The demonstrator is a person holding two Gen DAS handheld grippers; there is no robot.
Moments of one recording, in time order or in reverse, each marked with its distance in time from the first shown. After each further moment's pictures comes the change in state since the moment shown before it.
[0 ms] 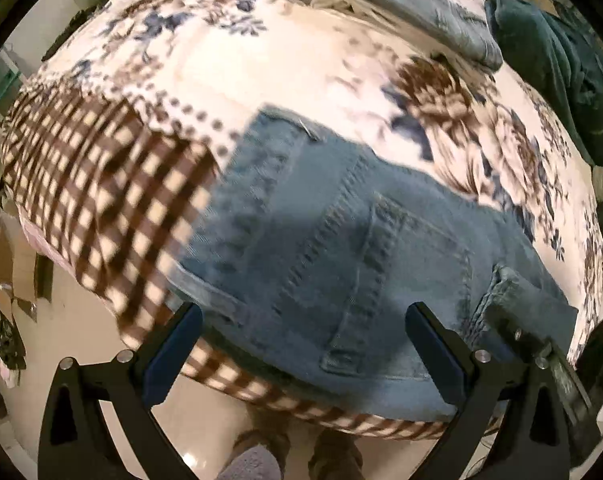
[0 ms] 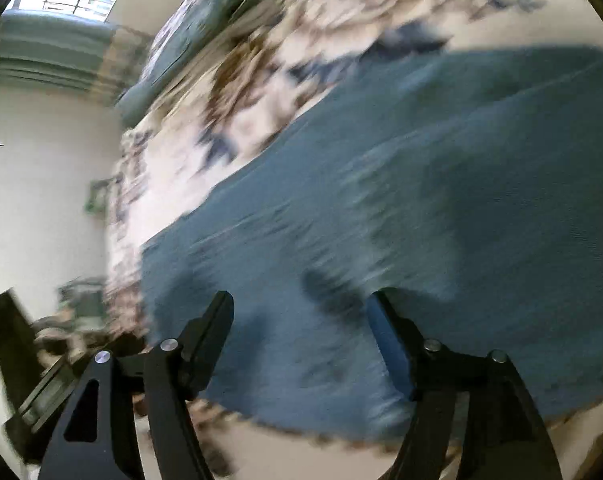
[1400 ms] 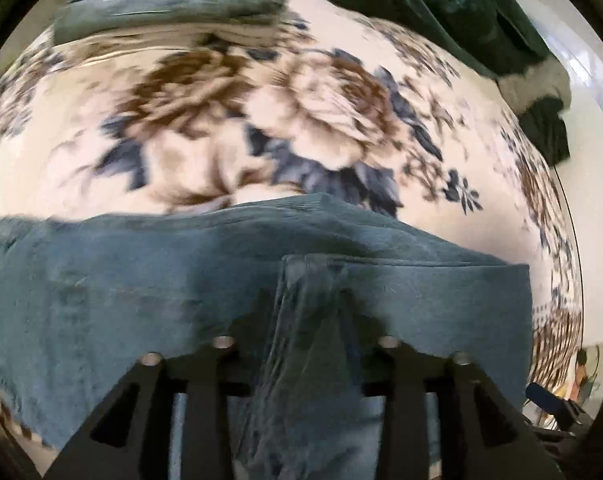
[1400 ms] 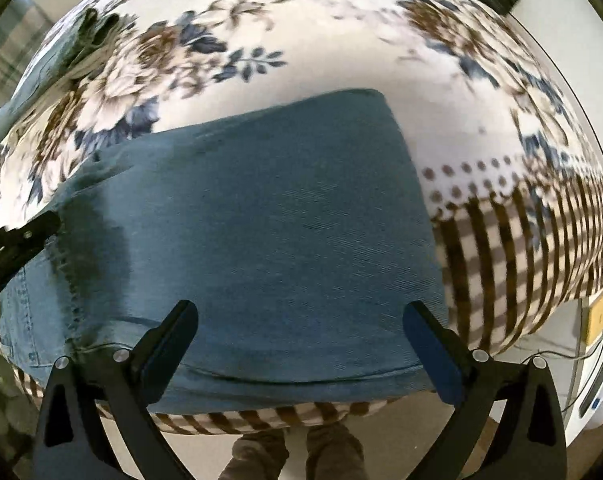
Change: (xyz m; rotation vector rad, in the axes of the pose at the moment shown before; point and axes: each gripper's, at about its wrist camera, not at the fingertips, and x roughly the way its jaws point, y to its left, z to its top) left arm 0.044 -0.197 -0.017 0.340 -0.054 -0.201; right arm -0.115 -0.114 0.034 -0.052 -0.083 -0.630
